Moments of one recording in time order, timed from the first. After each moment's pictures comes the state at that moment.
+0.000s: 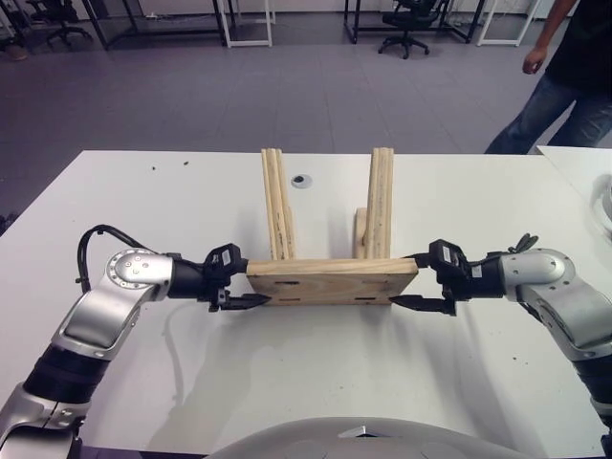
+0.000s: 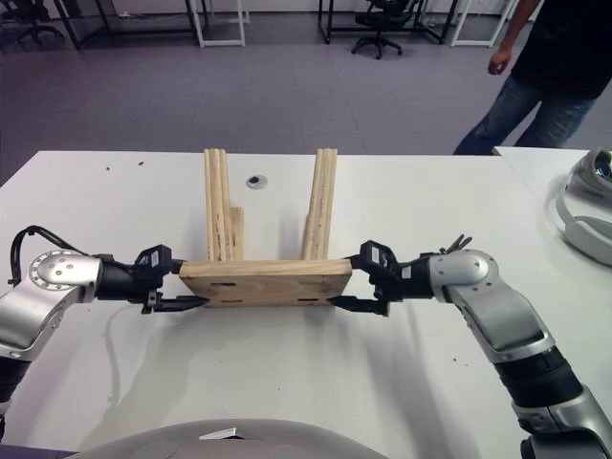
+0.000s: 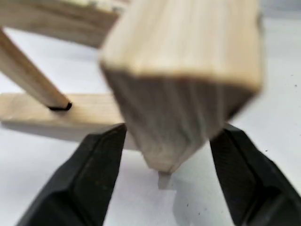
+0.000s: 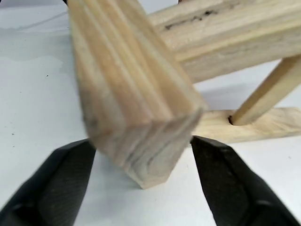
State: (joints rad) left arm -0.16 0.83 -0.16 -0.21 -0.31 0.38 -1.18; right arm -0.17 -0.82 0.15 -0.24 0.34 0.45 1.15
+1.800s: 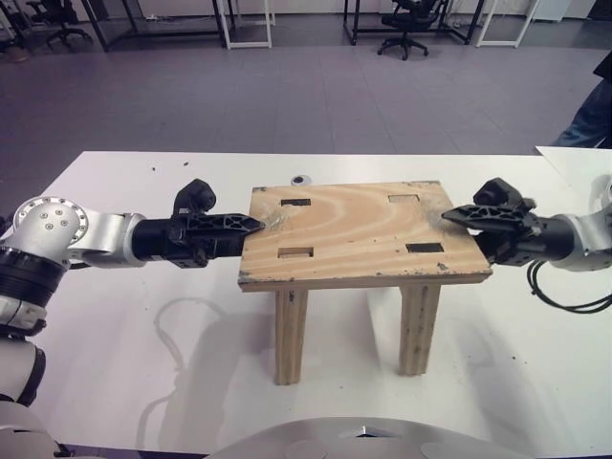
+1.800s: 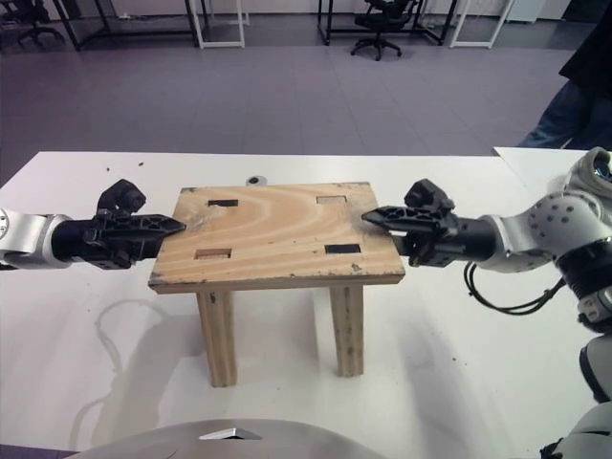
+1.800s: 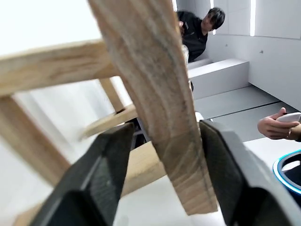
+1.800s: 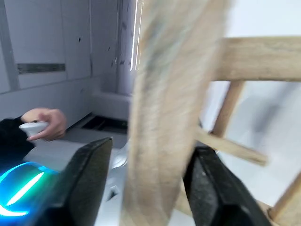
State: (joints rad) left arm -0.57 1.07 -0.30 0.25 -1.99 1.36 -0.70; right arm -0.63 -1.15 0.47 0.40 1.96 1.42 0.95
